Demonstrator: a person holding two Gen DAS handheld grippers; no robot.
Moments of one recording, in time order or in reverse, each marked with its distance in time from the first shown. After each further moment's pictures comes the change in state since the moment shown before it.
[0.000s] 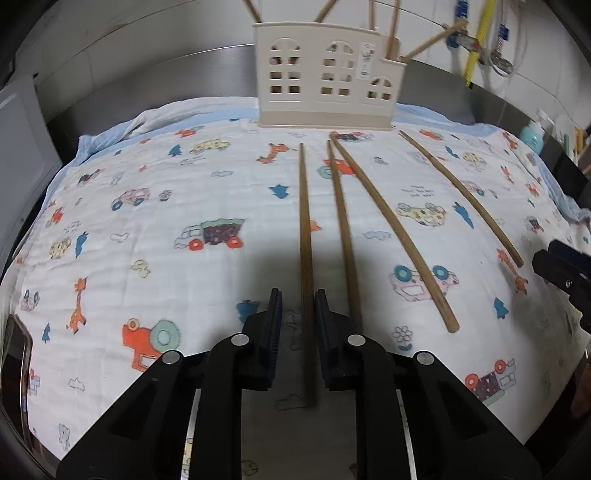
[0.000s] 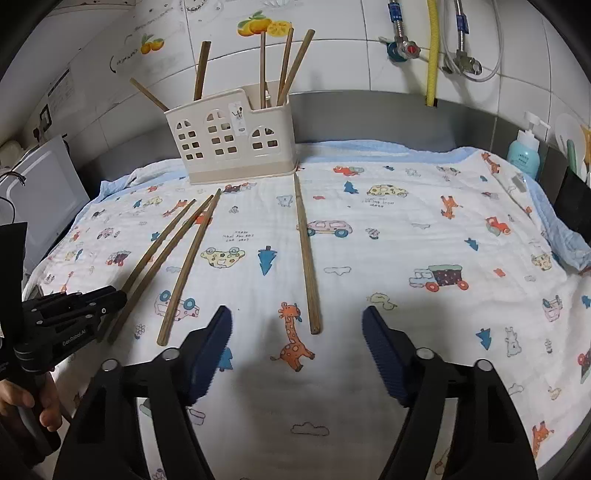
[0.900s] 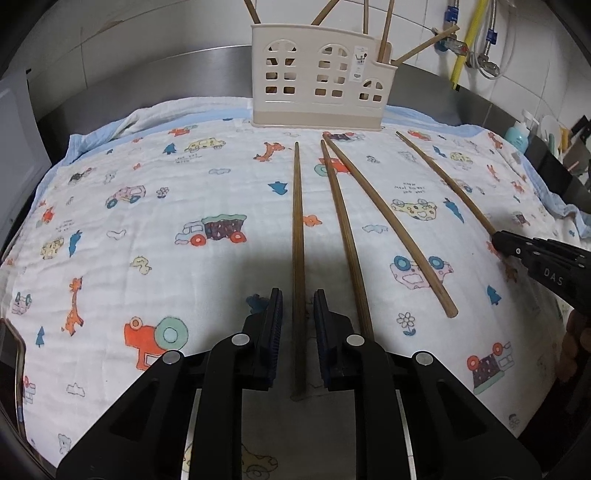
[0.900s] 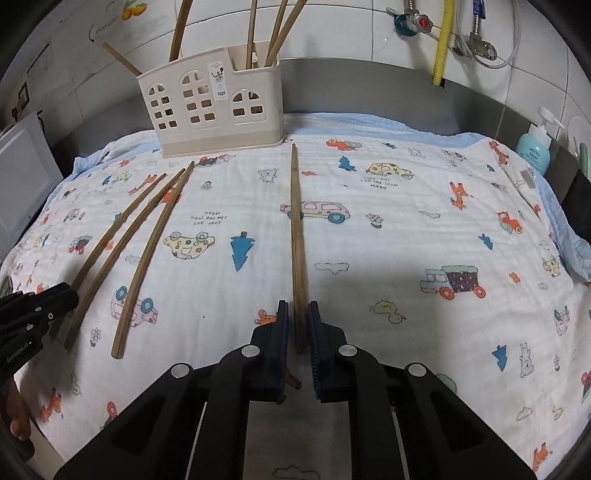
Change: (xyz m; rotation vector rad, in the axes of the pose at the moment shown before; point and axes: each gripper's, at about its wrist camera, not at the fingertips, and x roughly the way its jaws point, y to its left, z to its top) left arm -0.003 0.012 -0.004 0.023 -0.007 -0.078; right arm 0.045 -0.001 0.008 -0.028 0.094 -0.077
